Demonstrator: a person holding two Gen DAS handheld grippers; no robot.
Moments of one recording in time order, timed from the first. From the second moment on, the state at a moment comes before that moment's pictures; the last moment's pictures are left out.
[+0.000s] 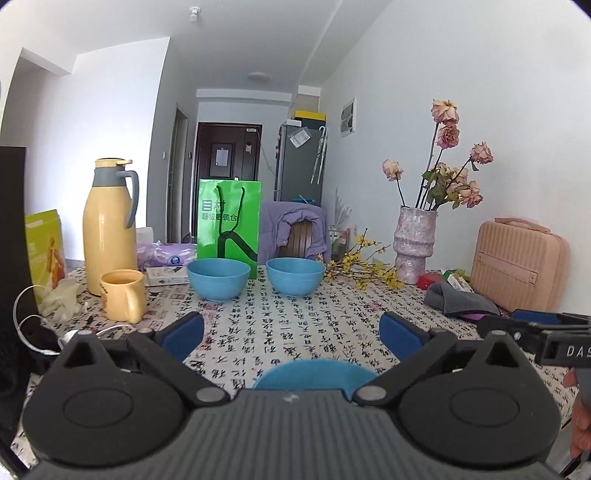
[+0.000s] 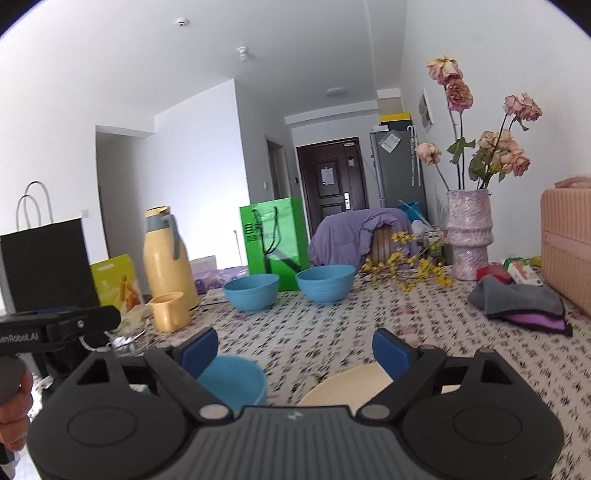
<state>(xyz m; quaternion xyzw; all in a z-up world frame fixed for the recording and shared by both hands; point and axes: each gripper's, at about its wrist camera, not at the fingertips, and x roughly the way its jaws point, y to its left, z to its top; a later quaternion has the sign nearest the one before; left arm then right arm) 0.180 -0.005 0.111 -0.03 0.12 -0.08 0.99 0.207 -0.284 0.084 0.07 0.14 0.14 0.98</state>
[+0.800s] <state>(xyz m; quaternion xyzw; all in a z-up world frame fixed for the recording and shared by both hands) 0.402 -0.004 0.179 -0.06 0.20 -0.11 0.97 0.438 -0.338 0.192 0.08 0.17 0.19 0.96</state>
